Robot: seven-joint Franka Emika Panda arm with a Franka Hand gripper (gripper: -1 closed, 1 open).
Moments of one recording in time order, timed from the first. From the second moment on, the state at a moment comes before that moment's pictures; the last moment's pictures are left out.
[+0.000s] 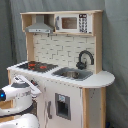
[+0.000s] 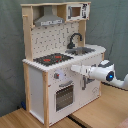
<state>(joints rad) -0.85 -1.47 1.47 -2.57 -0.39 3.46 -0.13</state>
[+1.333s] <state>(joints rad) -0.85 -1.47 1.47 -2.57 -0.39 3.46 0.31</state>
